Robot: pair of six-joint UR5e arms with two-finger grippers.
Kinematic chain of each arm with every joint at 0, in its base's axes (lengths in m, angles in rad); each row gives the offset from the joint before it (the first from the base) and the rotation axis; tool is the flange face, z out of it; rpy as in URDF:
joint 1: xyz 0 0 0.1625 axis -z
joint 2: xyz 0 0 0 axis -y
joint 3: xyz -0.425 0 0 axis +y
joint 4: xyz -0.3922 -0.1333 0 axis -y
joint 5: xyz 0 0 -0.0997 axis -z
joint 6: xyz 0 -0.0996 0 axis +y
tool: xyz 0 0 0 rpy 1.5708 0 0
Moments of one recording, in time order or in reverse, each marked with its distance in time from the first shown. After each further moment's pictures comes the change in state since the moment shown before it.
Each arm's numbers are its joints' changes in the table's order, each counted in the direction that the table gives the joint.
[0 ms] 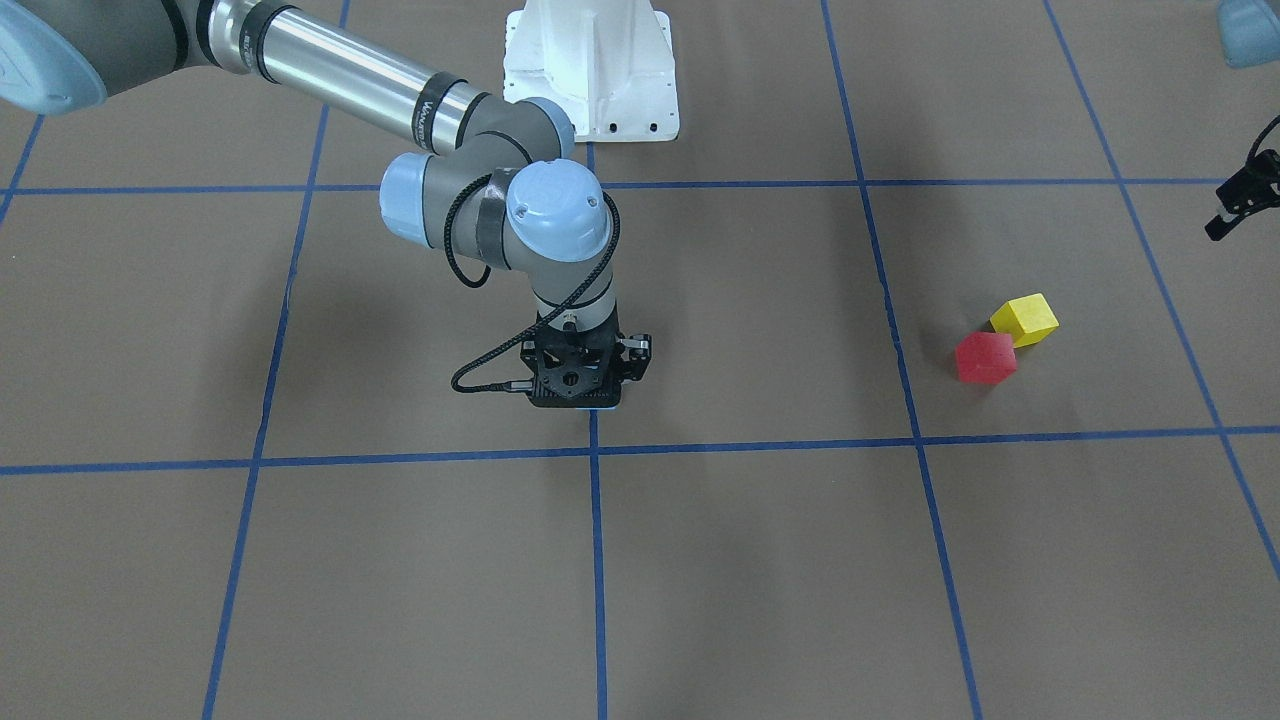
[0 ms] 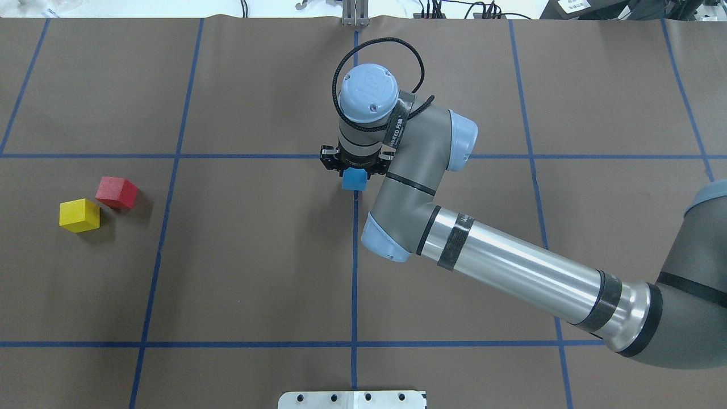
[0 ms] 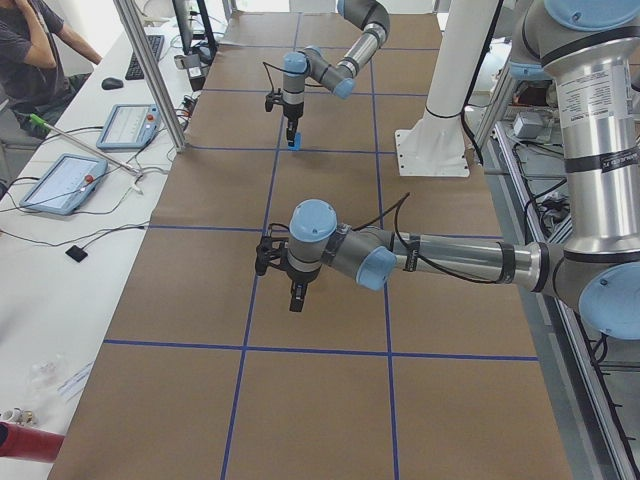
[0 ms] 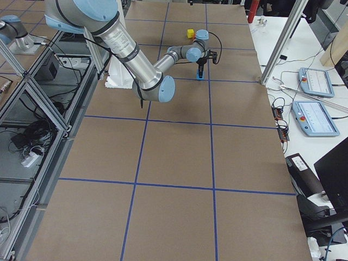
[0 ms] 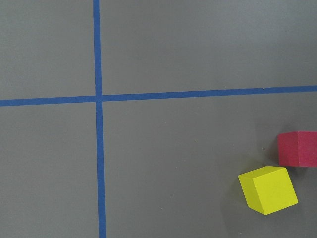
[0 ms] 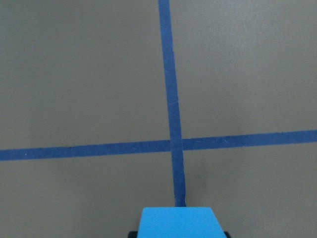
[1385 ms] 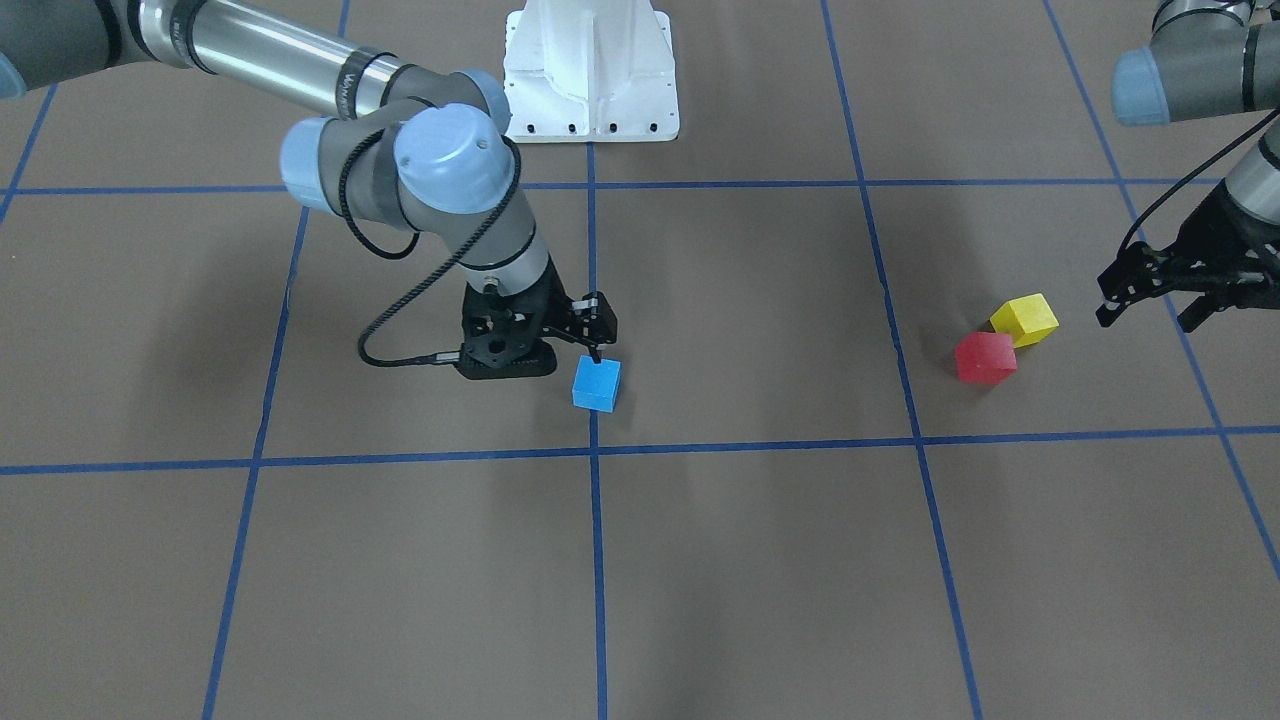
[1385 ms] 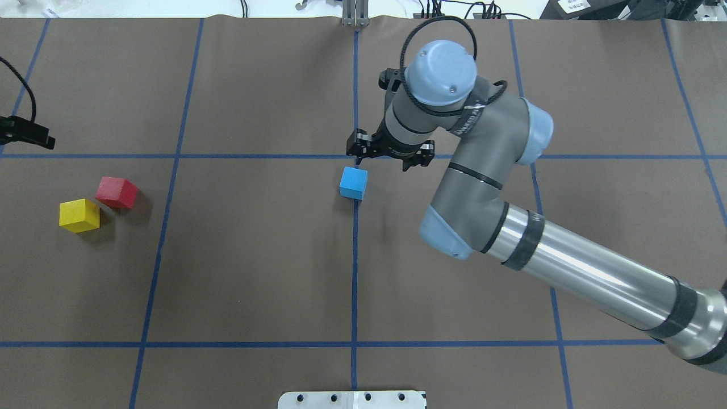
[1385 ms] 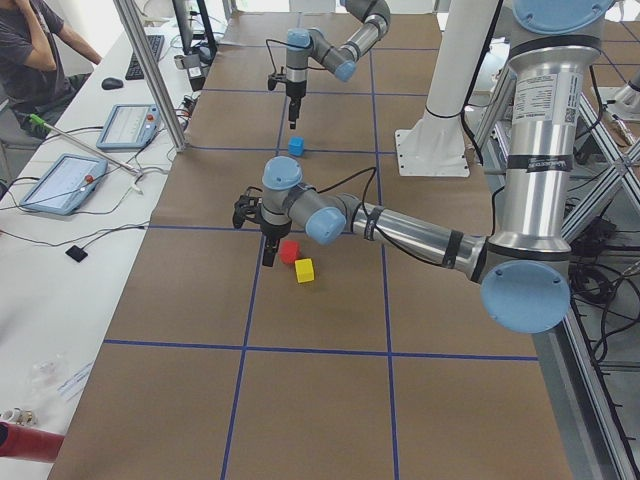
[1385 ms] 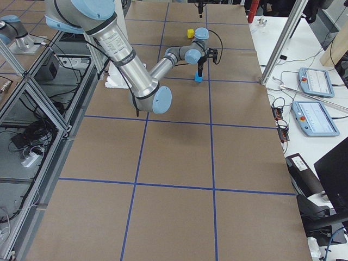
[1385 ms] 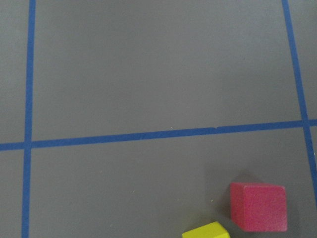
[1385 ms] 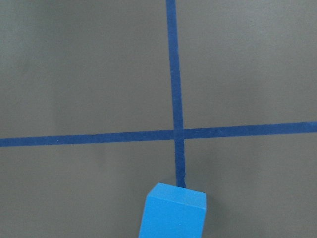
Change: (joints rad) left arm -0.248 -0.291 -0.073 0.049 0.193 0.207; right arm -0.085 -0.219 -0.314 0.018 0.106 0.007
